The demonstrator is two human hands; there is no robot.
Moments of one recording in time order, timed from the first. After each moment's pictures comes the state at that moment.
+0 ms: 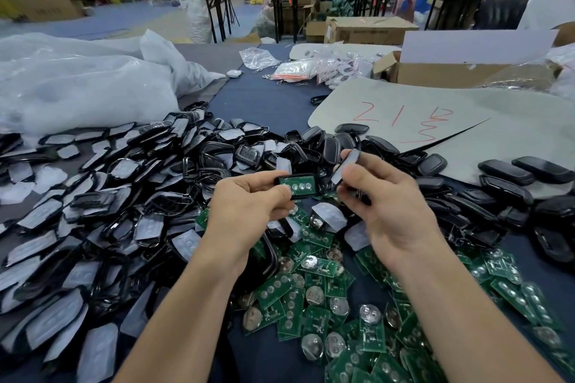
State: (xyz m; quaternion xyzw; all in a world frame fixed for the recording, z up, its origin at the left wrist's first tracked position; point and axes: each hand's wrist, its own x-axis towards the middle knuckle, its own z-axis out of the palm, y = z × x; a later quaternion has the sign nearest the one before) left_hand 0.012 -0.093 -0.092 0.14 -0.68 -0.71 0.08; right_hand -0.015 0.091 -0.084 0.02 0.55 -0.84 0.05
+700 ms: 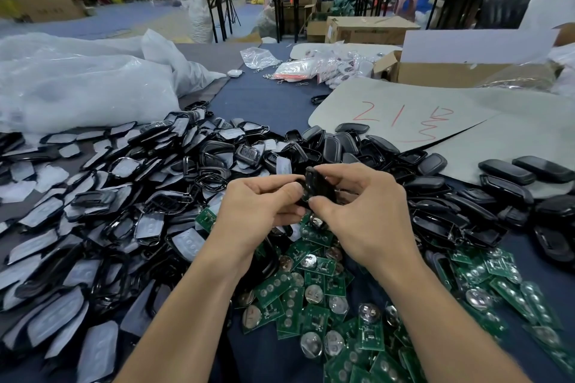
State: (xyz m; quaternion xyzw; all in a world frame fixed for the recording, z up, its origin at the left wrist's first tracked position) left_hand 0.016 -0.087 -0.090 0.07 -0.68 -0.73 0.03; right_hand 0.001 0.078 -0.088 -0.11 0.83 -0.54 -0.12
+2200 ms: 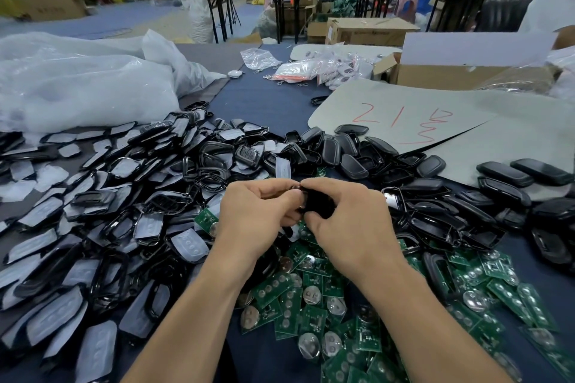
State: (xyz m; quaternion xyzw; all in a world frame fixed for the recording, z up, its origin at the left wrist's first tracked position) left_hand 0.014 -0.081 -0.100 0.09 -0.74 -0.66 0.11; right_hand 0.003 0.071 -0.098 -0.14 0.89 -0.42 -0.08
